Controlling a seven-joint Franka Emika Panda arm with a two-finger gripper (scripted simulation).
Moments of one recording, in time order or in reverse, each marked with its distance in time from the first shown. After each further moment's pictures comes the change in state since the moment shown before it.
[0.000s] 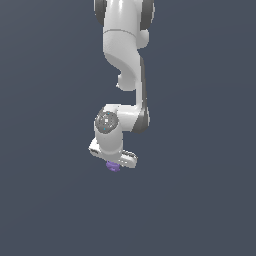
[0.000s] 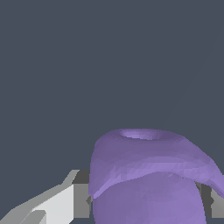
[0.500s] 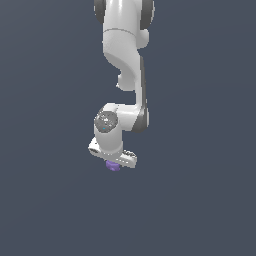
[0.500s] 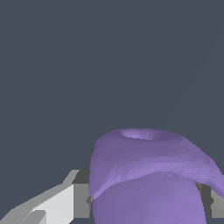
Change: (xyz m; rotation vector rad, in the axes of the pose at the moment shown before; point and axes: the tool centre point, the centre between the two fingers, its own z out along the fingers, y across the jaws) arm -0.001 0.002 -0.001 0.000 0.000 0.000
